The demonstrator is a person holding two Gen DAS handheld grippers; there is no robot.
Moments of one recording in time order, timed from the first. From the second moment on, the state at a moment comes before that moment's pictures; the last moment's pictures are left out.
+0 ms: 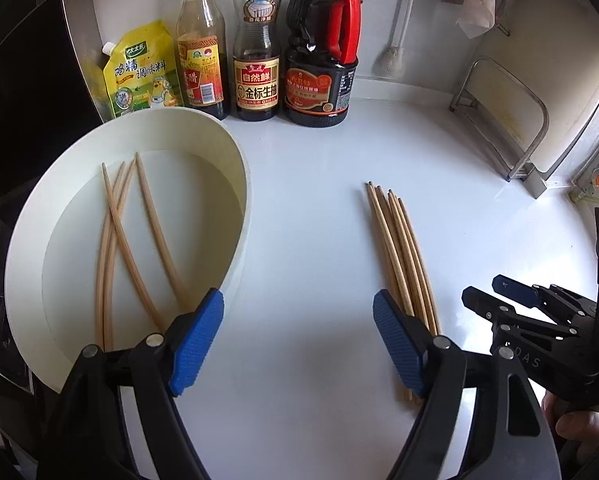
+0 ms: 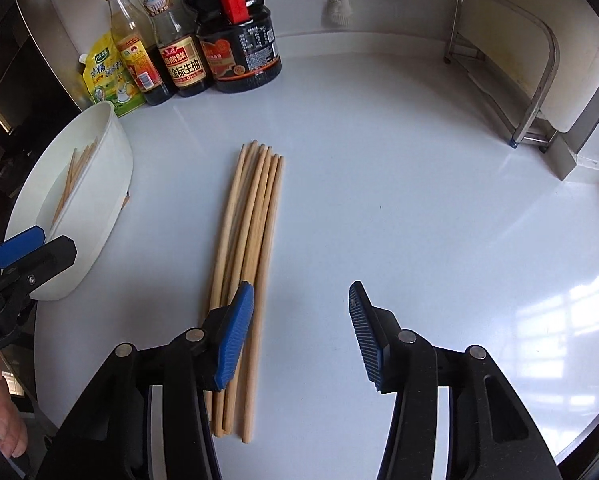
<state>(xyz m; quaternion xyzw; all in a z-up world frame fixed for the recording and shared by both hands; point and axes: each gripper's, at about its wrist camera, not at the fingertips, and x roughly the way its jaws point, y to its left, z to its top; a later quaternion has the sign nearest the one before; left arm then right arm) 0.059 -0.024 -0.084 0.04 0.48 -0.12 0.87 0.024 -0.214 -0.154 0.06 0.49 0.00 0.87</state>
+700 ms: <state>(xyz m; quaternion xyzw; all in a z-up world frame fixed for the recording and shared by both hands) 0.042 -0.038 -0.083 0.05 0.47 -0.12 0.87 0.030 -0.201 -0.183 0.02 0.51 0.02 0.86</state>
